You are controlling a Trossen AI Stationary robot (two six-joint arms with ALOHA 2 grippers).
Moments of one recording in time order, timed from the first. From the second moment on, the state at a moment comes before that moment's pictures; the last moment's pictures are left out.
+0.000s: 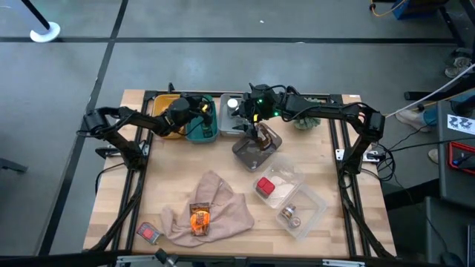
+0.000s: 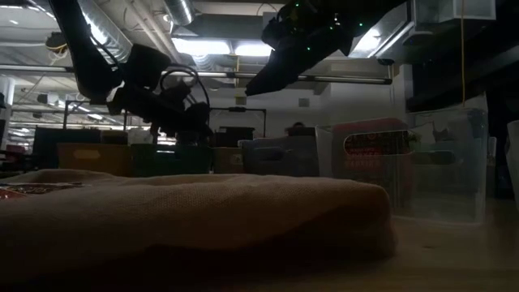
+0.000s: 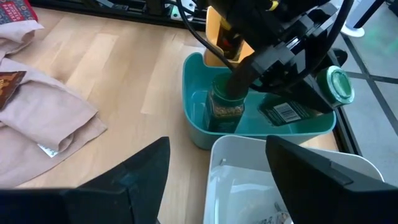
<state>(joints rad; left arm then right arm) 0.60 1.54 0.43 0.87 -0.30 -0.08 -0.35 1.75 1.36 -0.19 -0.33 -0.35</state>
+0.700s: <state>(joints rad) 0.60 1.54 0.43 0.82 -0.30 -0.08 -0.35 1.75 1.36 -0.19 -0.33 -0.35</state>
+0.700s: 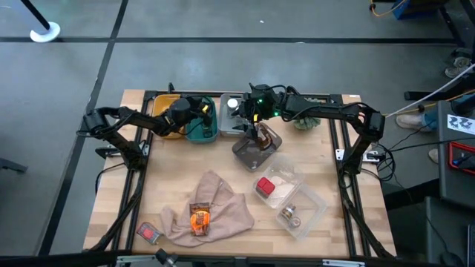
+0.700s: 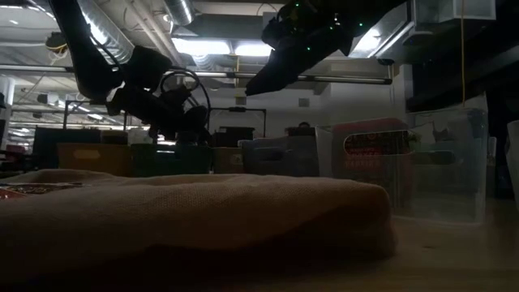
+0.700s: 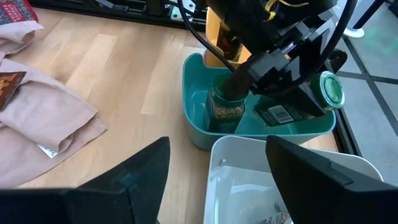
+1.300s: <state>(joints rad) 0.60 1.53 0.43 0.83 -0.30 -0.04 -0.35 1.75 1.36 -0.19 -0.33 -0.35</state>
